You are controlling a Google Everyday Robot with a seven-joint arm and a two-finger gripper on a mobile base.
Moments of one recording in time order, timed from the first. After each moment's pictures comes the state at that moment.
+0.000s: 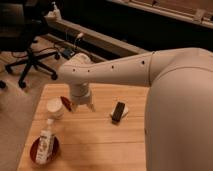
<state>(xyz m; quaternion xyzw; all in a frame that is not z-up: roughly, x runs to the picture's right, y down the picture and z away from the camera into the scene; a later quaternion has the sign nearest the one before) -0.104 0.103 0.703 -0.26 0.23 0.64 0.68</state>
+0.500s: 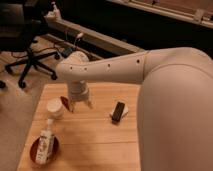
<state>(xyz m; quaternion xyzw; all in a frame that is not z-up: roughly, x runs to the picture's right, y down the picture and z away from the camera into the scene) -0.131 0.079 0.724 -0.26 0.21 0.63 0.70</state>
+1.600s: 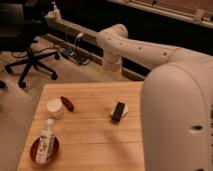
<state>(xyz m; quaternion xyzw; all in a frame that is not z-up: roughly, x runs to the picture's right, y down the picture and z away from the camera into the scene) 0.090 -0.057 0.785 -0.17 0.21 0.74 0.61</state>
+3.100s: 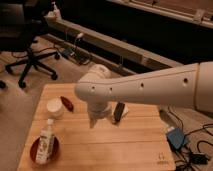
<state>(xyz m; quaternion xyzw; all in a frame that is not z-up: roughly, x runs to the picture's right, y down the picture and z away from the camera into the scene) -0.037 0.150 0.644 -0.25 0.23 0.56 0.75</state>
